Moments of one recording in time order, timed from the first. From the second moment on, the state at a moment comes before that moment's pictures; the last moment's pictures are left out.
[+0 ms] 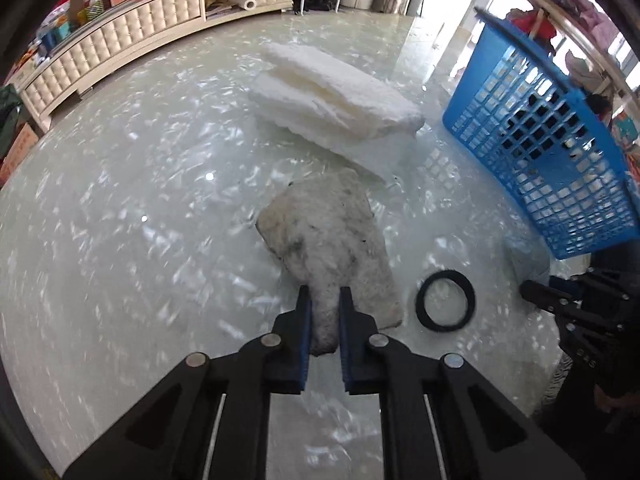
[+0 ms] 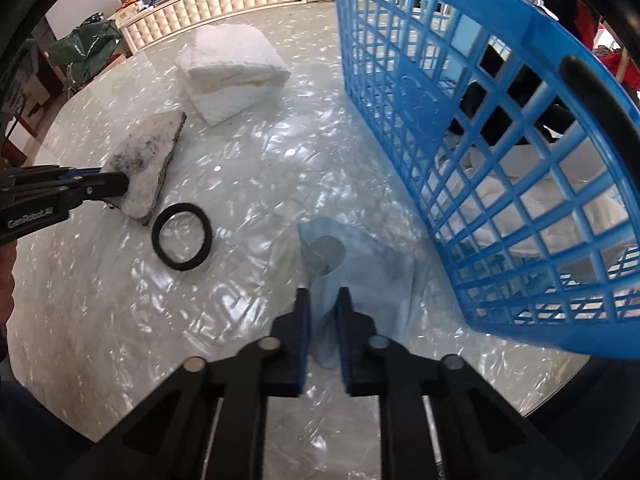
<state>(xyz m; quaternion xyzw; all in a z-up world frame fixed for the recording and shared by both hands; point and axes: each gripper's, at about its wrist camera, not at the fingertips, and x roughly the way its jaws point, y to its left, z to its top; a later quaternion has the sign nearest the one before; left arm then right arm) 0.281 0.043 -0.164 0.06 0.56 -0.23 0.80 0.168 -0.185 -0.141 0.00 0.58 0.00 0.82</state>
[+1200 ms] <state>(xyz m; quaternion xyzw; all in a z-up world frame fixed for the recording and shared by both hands) 0.142 0.000 -0.037 0.04 0.46 -0.17 0.87 0.107 -0.182 -0.032 -0.03 0.49 0.14 0.86</state>
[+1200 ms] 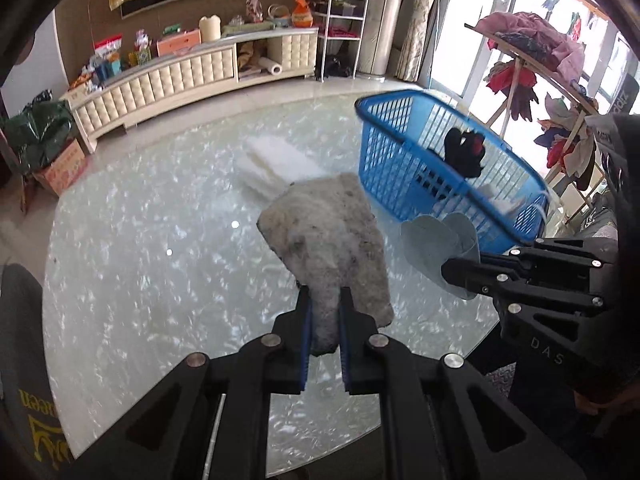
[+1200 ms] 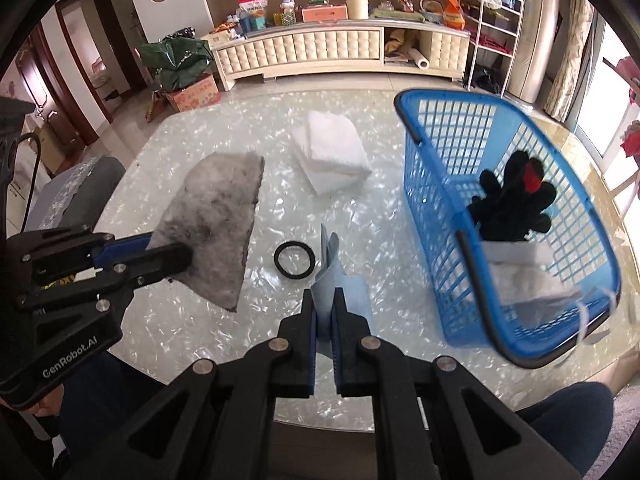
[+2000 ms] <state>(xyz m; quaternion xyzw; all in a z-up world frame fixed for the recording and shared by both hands) 0.180 -0.060 0.008 0.05 0.42 -0.21 0.88 0.133 -0.242 0.006 -0.03 0.45 0.17 0.88</state>
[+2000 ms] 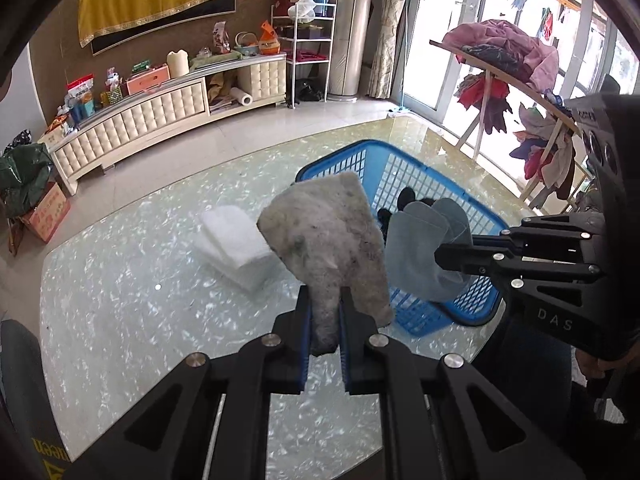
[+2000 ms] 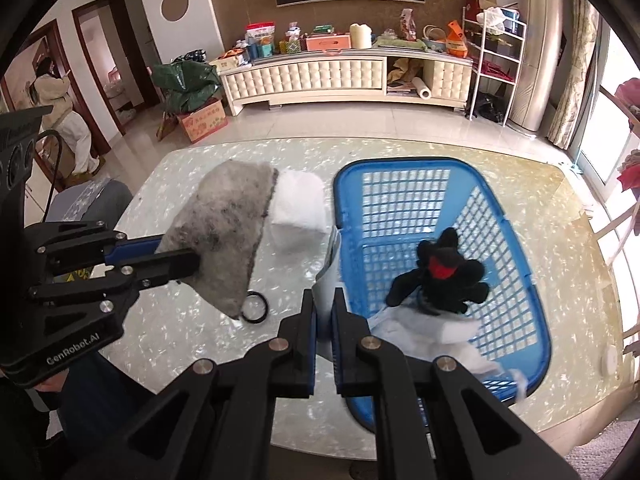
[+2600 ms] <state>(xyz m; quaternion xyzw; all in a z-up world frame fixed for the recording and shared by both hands) 0.198 -0.103 0.002 0.07 0.43 -0.24 0.87 0.129 -0.264 0.007 -0.03 0.45 0.15 0.88</state>
